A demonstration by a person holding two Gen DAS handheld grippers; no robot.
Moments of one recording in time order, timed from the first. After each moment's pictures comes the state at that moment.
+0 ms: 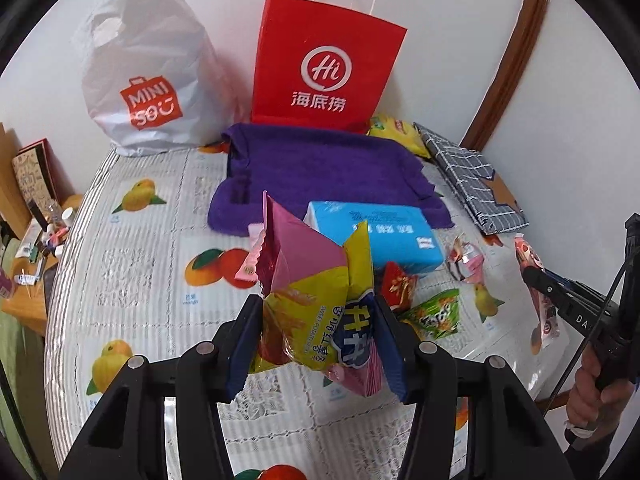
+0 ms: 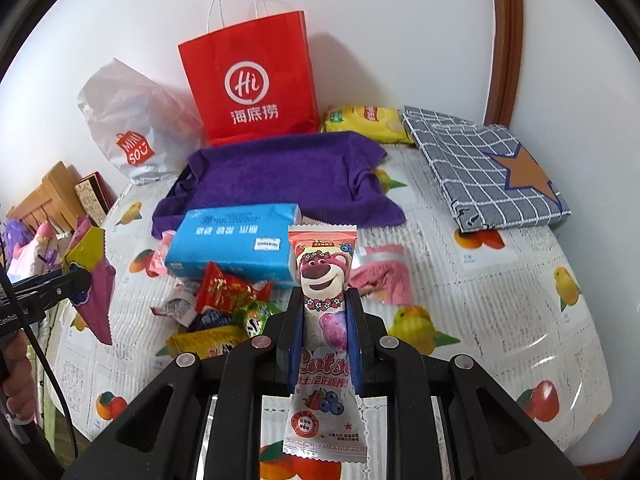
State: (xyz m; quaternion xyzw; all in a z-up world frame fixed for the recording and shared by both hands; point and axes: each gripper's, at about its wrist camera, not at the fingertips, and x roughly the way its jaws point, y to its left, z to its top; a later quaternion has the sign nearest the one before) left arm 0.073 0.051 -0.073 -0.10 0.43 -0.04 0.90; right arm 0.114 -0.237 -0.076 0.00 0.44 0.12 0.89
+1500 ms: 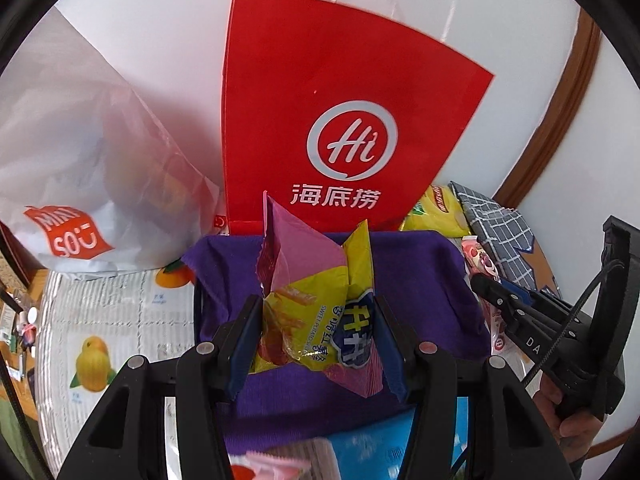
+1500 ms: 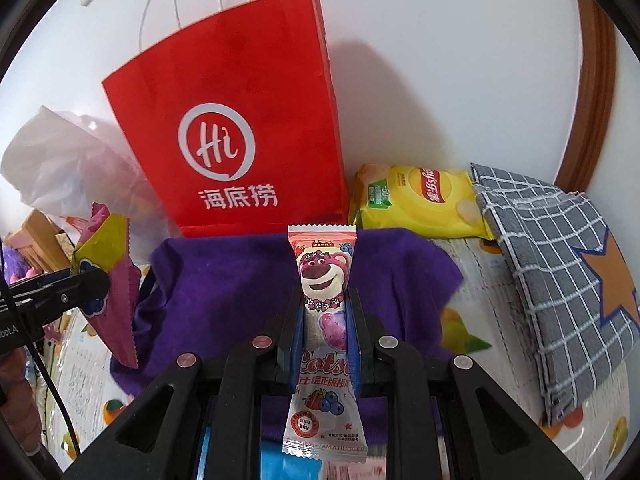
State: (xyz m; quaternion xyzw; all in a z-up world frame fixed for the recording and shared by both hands) left arm 0.307 0.069 -0.062 -0.10 0.43 -0.03 0.90; right arm 0.348 -0.148 -0.105 0.02 0.42 0.15 0.89
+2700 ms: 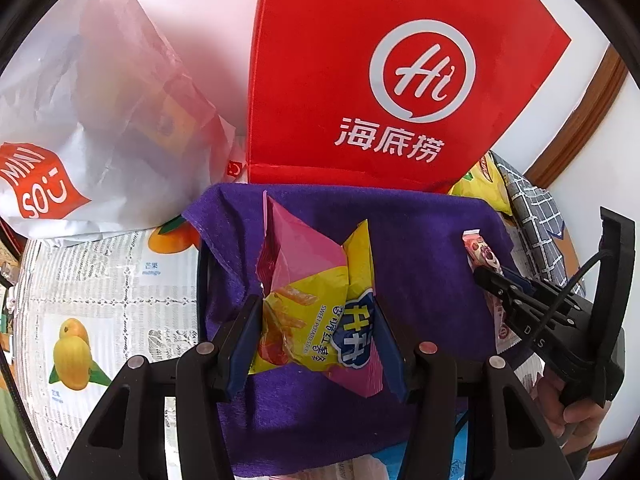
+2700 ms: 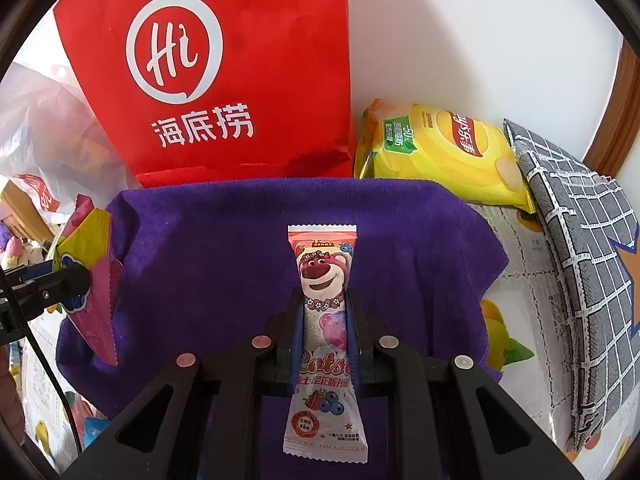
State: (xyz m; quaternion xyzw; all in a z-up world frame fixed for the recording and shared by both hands) left arm 0.335 0.089 -0.120 -0.11 0.49 -0.02 0.87; right arm 0.381 -0.129 -0.171 -0.02 0.49 0.15 0.86
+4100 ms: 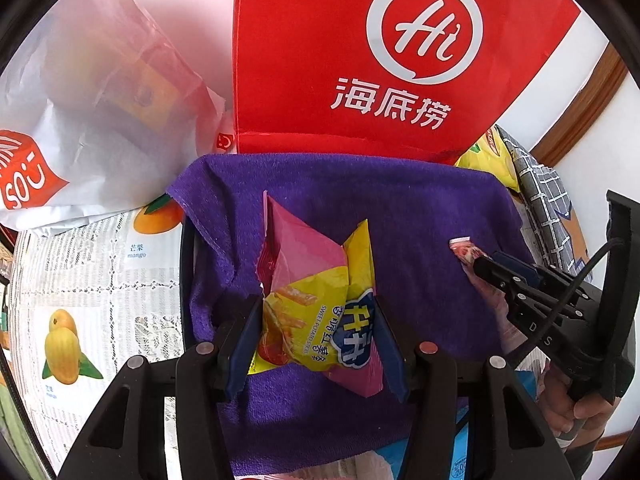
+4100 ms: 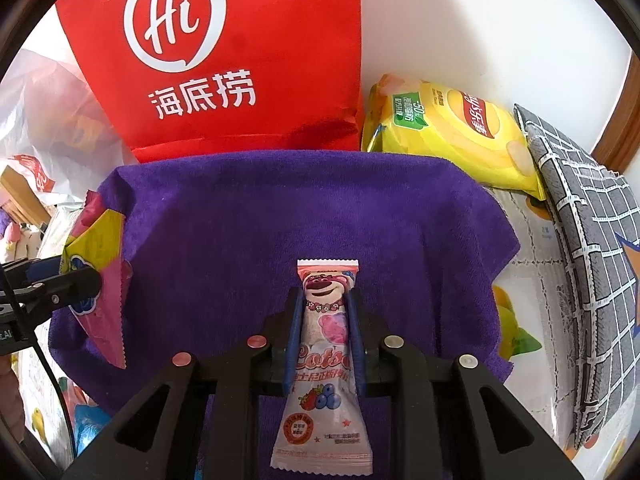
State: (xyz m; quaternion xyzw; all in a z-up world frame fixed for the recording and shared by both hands) left arm 0.344 0.077 -0.141 -0.10 0.52 -0.03 0.85; right arm 0.388 -0.114 -0.186 -0.04 0.52 0.15 0.84
